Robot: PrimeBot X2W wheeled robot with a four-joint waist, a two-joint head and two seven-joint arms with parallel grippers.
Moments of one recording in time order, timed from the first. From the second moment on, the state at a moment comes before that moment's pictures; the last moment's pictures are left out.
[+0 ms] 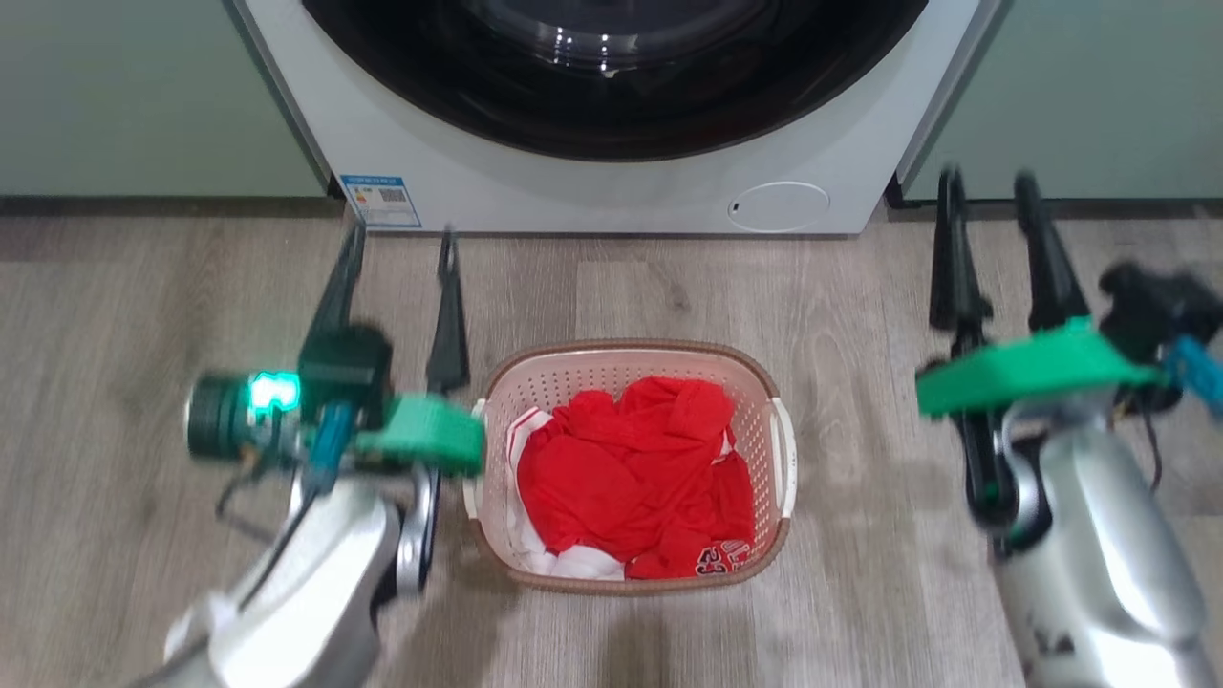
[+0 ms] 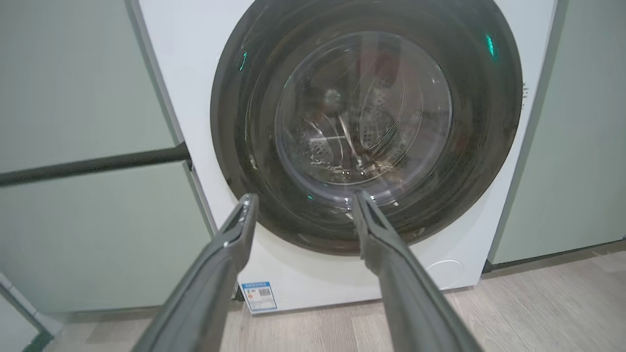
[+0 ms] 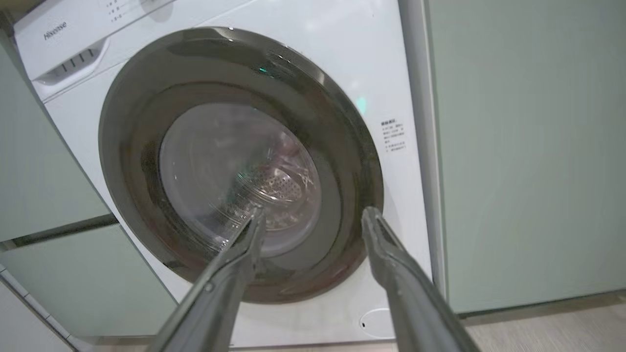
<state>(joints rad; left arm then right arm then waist) -0.39 0.26 -0.62 0.15 -0.34 0.41 -0.26 -0.36 -0.06 0.10 0.18 0.43 0.12 -0.26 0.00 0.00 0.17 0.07</state>
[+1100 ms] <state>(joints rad) -0.06 0.06 -0.29 0.09 -0.19 0.08 -0.26 -0.13 -0.06 0.09 0.11 0.42 0.12 -0.26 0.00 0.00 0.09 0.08</state>
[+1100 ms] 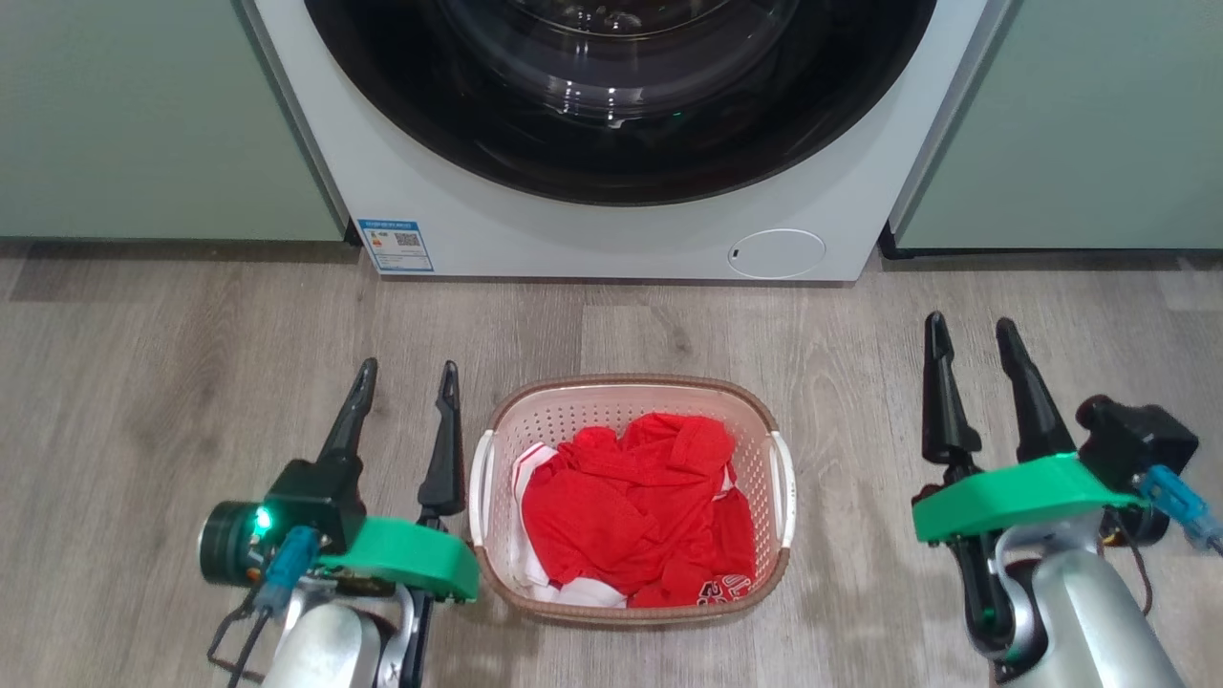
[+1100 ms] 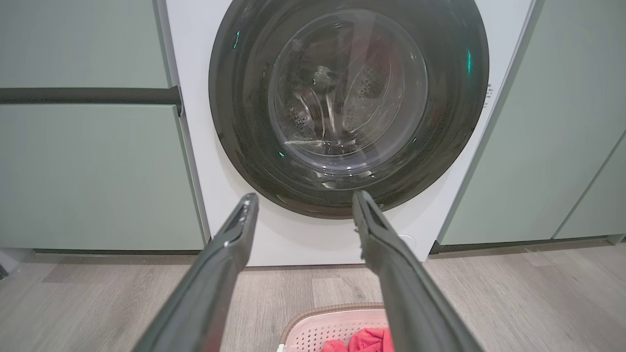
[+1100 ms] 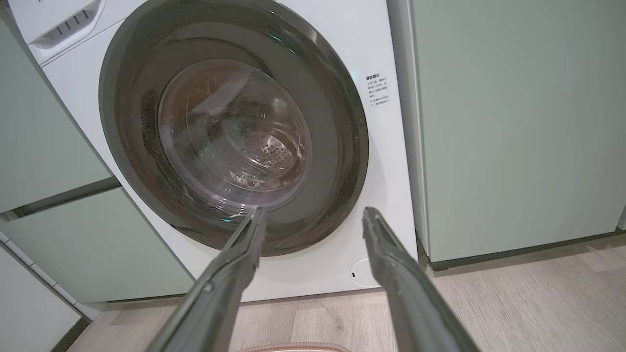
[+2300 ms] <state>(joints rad) -0.05 0.05 -0.27 0.13 -0.23 0.04 -0.26 -0.11 -0.05 0.10 0.13 0.42 0.12 -0.26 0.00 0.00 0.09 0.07</state>
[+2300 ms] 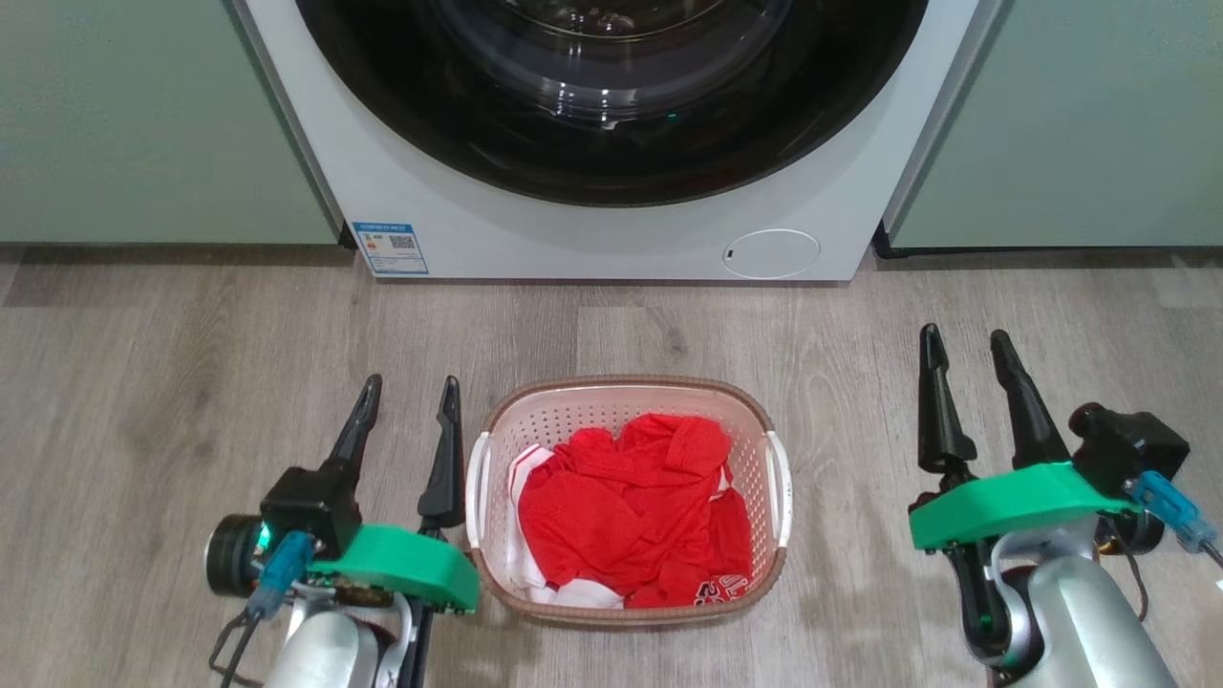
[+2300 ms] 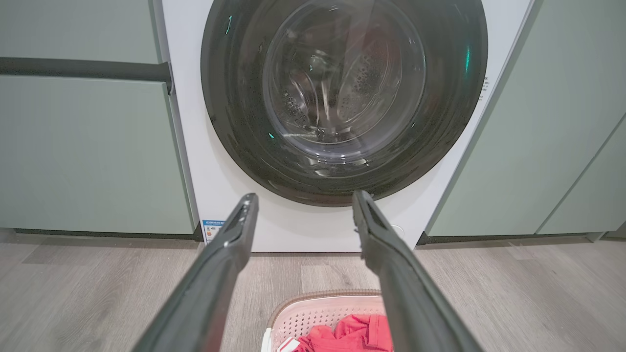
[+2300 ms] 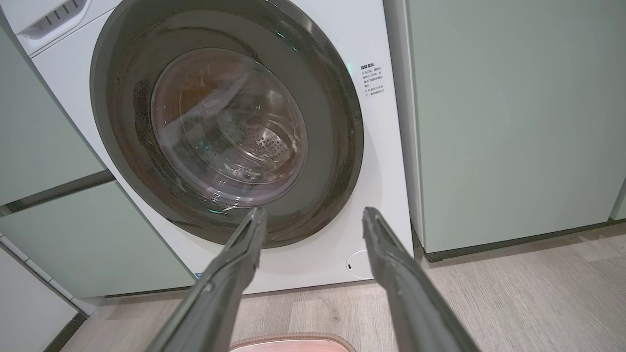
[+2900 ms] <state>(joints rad) 0.01 0.06 -0.28 0.20 -0.28 0.03 -0.25 -0.06 -0.05 0.10 0.22 0.46 0.12 -0.25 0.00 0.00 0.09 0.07</state>
